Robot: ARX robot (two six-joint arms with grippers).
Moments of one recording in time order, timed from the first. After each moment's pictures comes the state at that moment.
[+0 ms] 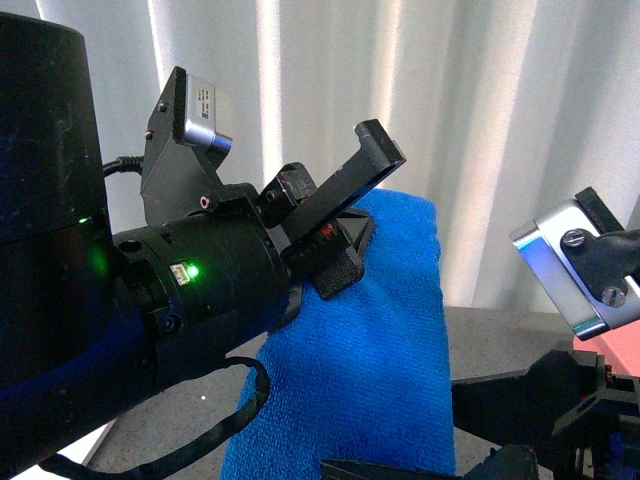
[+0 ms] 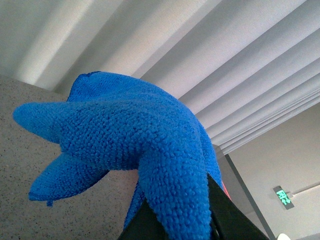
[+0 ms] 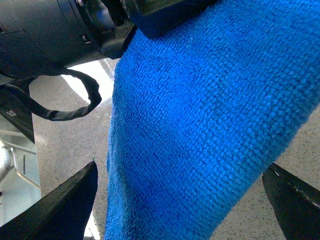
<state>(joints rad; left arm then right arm) -0.52 1.70 0.66 1.05 0.10 -0.73 0.37 1.47 0.38 0.75 -0.64 0.13</state>
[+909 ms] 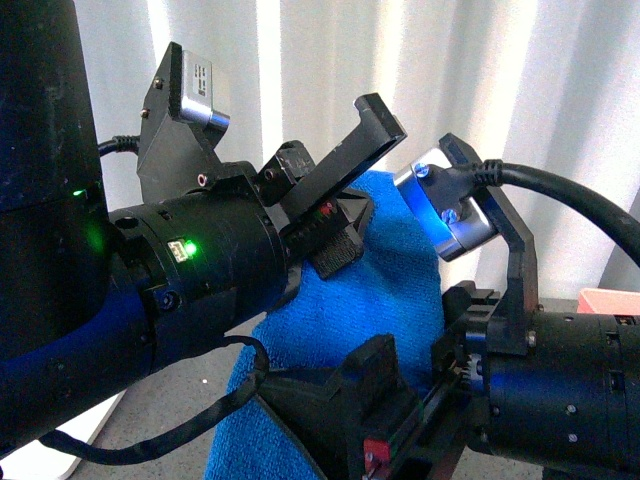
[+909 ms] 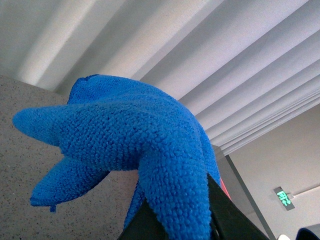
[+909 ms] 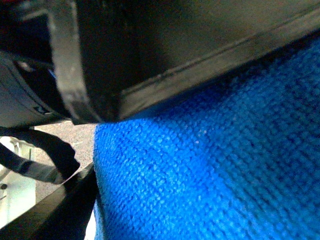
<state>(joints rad) -0.52 1.70 0.66 1.05 0.10 -0.73 0.43 1.66 0.56 0.78 -0.65 0.13</state>
